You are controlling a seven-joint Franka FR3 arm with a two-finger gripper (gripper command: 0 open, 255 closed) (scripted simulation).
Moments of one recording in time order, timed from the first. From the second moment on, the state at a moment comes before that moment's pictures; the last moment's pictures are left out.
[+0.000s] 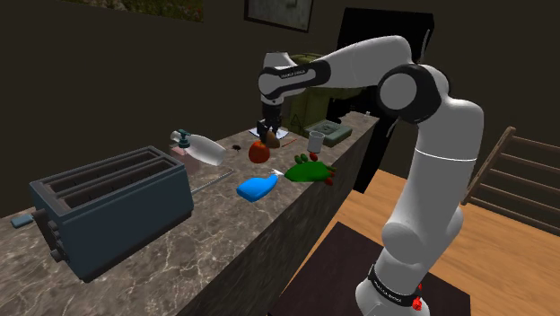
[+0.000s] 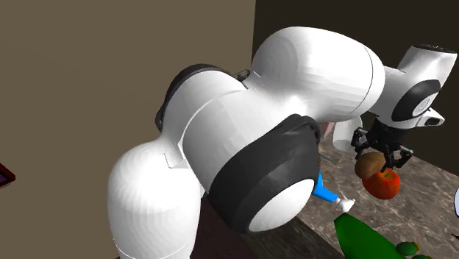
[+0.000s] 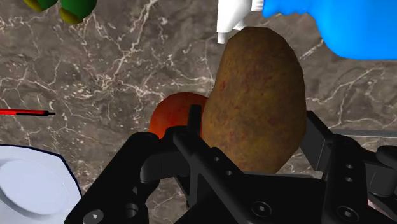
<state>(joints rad) -0.34 0.20 0.14 -1.73 -0.10 1.98 -0.17</state>
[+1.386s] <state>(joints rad) -0.48 0.51 0.06 -1.38 -0.09 1.95 -0.42</state>
